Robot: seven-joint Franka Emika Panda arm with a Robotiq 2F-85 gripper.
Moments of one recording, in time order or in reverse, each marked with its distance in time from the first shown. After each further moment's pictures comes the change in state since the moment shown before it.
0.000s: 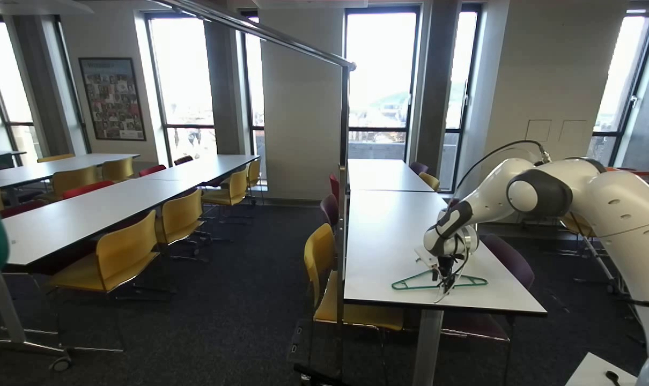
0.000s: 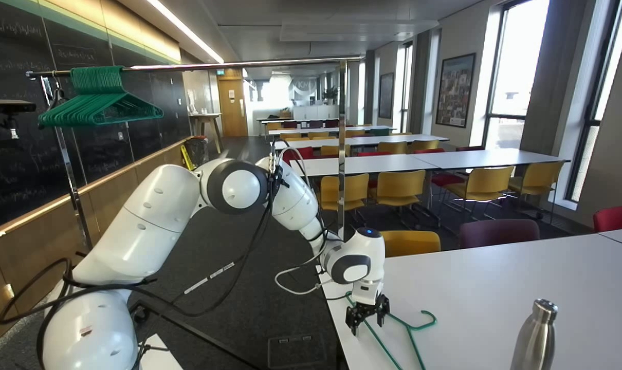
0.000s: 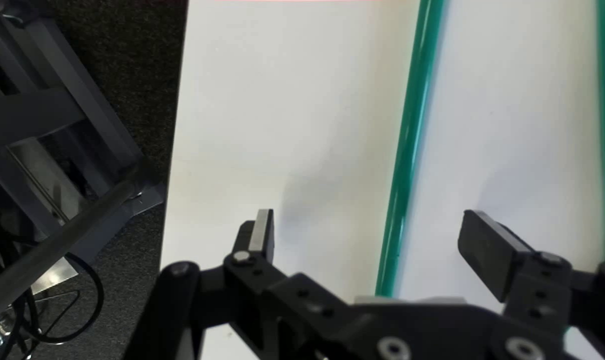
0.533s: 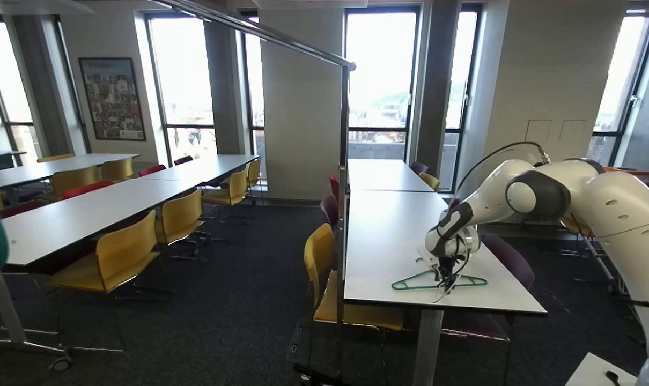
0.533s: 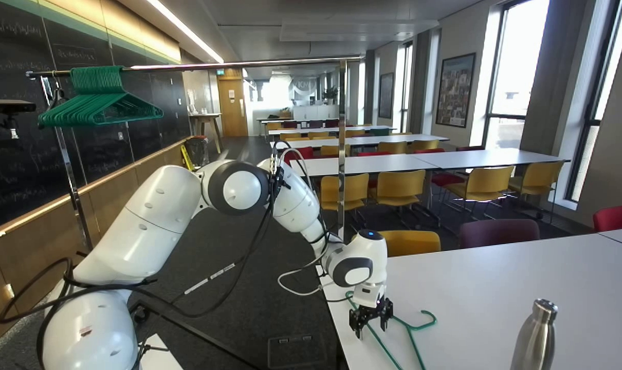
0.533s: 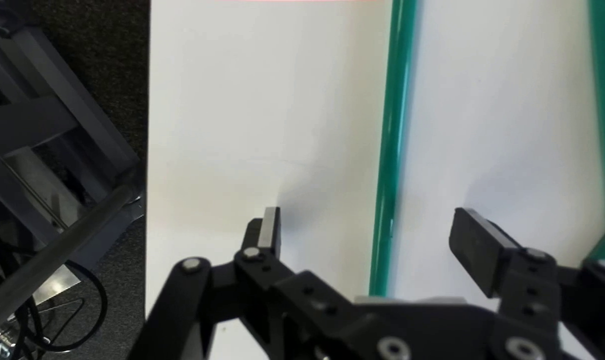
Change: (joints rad) arm -0.002 0.011 -0.014 0.003 0.004 0.022 0.043
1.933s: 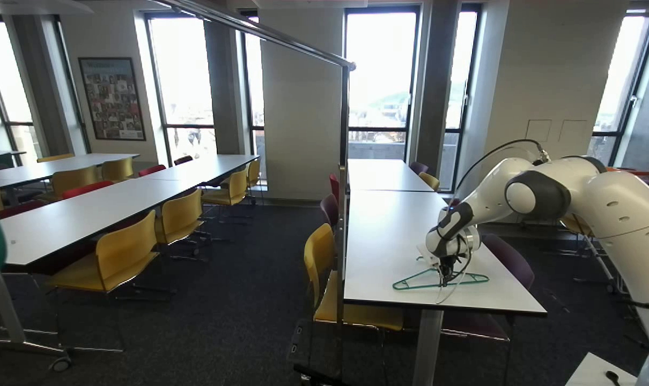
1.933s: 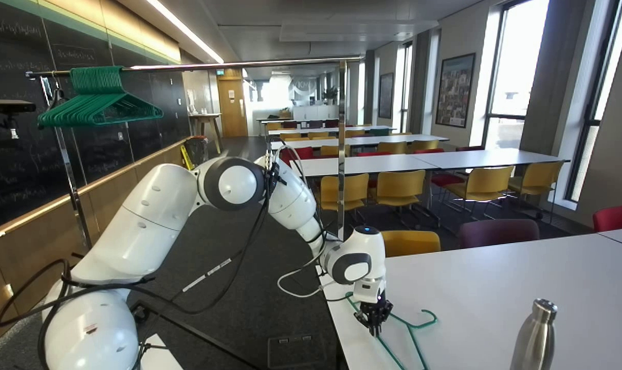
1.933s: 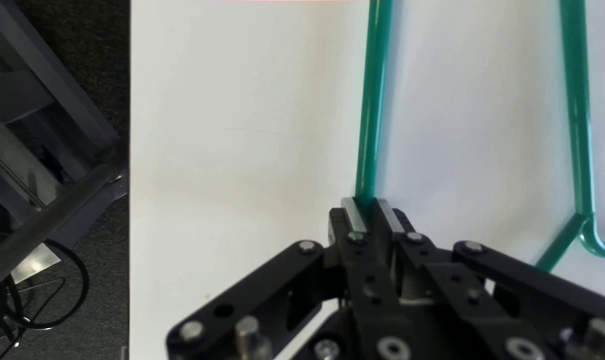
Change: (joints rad) arm 0.061 -0.017 -0.064 -0.021 -0.040 0.031 0.018
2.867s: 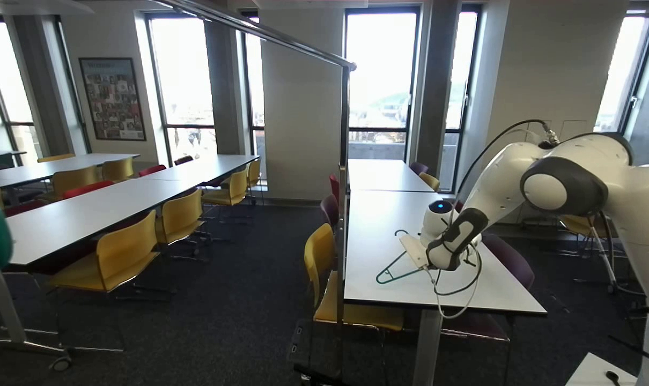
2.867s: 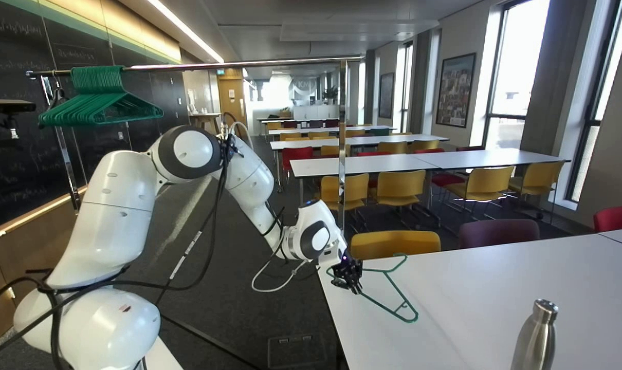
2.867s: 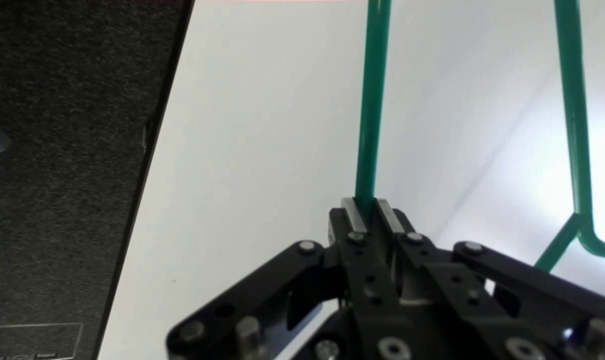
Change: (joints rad) arm 0.477 -0.200 -0.315 -0.290 -0.361 0.319 0.328
